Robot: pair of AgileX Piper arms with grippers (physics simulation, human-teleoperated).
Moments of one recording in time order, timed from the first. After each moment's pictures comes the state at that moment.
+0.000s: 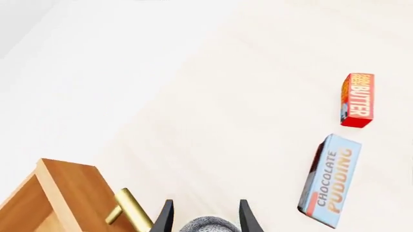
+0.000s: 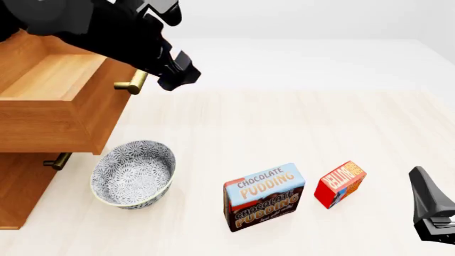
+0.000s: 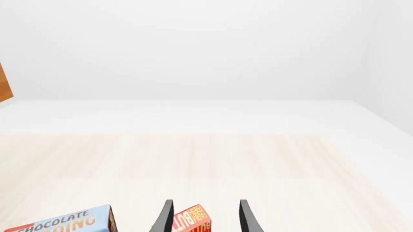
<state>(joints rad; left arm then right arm) -0.57 1.41 -1.40 0.75 0.36 0.00 0.04 0.00 -0.04 0.00</state>
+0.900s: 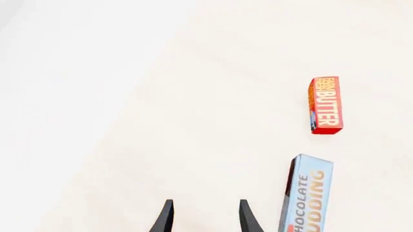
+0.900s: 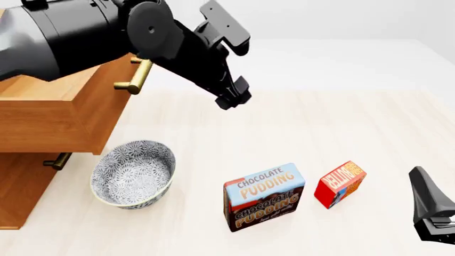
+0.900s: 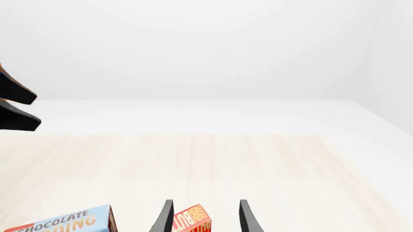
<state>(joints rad) -0.71 1.65 -1.52 0.70 0.36 0.00 0.04 0.00 -0.04 0.00</state>
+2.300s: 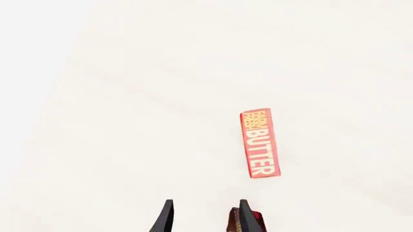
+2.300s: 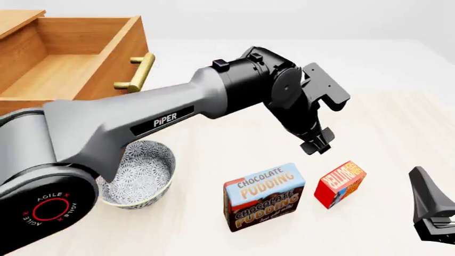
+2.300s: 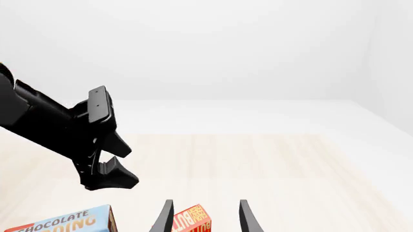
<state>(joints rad) -0.94 2.13 -1.95 0.80 0.26 0.00 0.04 0.00 -0.04 0.00</state>
